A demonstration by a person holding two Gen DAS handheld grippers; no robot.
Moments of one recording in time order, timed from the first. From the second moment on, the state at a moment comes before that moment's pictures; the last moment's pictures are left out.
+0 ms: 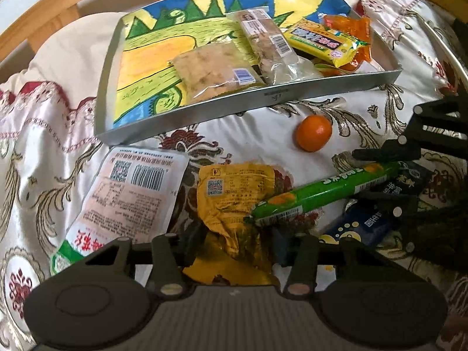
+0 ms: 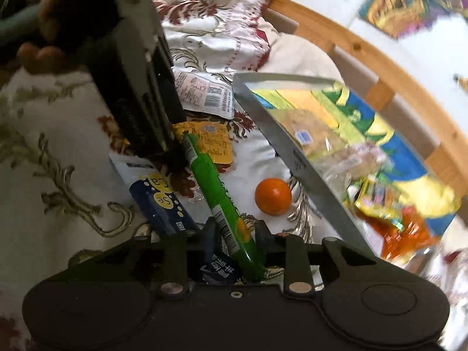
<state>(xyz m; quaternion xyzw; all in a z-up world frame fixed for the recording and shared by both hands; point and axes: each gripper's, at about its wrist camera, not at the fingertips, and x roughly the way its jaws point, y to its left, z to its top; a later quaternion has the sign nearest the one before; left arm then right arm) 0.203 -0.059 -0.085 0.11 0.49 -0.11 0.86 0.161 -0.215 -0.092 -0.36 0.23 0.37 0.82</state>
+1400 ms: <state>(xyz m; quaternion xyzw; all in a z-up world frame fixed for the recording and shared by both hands) 0.205 -0.043 -0.038 -0.06 0.42 -0.05 0.90 0.135 -0.224 -0.068 -0.44 0.06 0.23 0.87</state>
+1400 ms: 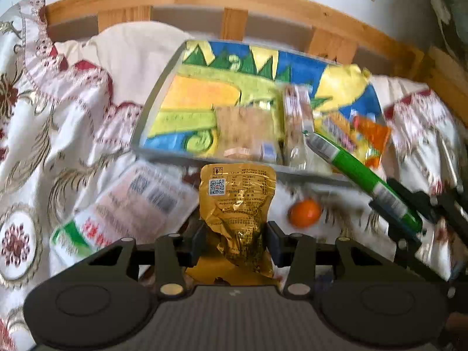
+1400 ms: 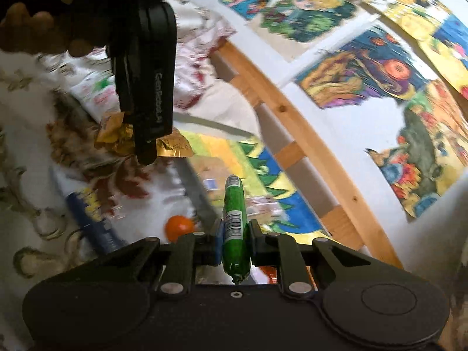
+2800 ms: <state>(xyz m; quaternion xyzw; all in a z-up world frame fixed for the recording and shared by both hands) 0.346 -0.188 -0.034 0.00 0.37 -0.11 0.92 0.264 -0.293 -0.065 -0.14 0.24 0.07 0.96</state>
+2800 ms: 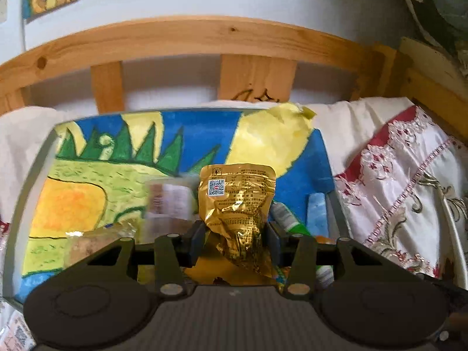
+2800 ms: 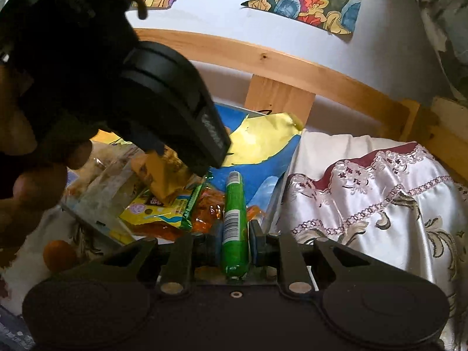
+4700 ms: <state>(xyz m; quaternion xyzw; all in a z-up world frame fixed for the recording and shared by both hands) 0.100 -0.016 0.004 -0.10 0.30 0.01 0.95 0.095 -0.280 0.014 -0.02 0.15 0.14 0.98</state>
